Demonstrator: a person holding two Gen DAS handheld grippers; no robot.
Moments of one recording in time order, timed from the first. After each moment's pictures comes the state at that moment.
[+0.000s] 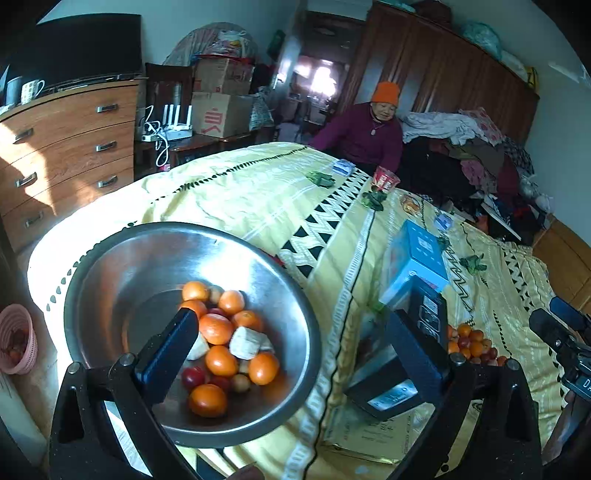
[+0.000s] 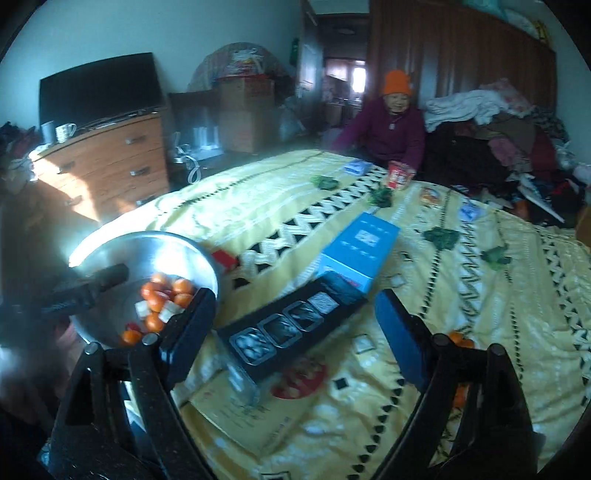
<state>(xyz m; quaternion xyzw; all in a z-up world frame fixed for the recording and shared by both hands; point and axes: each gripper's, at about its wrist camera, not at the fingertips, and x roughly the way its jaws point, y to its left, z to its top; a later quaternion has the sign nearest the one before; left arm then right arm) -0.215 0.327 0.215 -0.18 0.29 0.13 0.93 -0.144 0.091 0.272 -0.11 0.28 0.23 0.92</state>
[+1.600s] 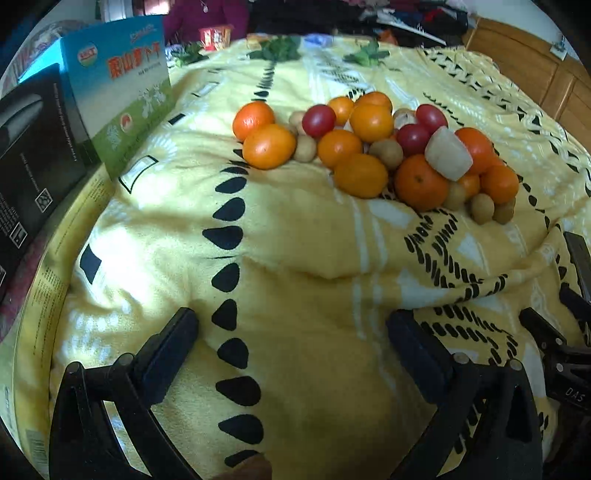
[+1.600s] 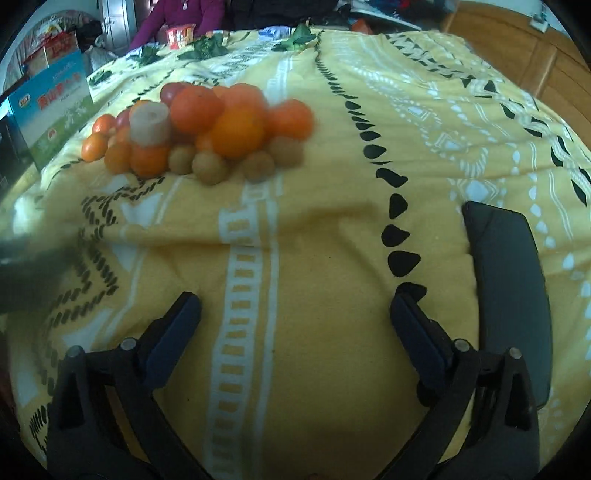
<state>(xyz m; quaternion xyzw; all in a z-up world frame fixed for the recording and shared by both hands) -0.062 -0.033 0.009 0.00 0.47 -0.03 0.88 -0.087 -0.228 0.025 0.00 0.46 0.00 0.89</state>
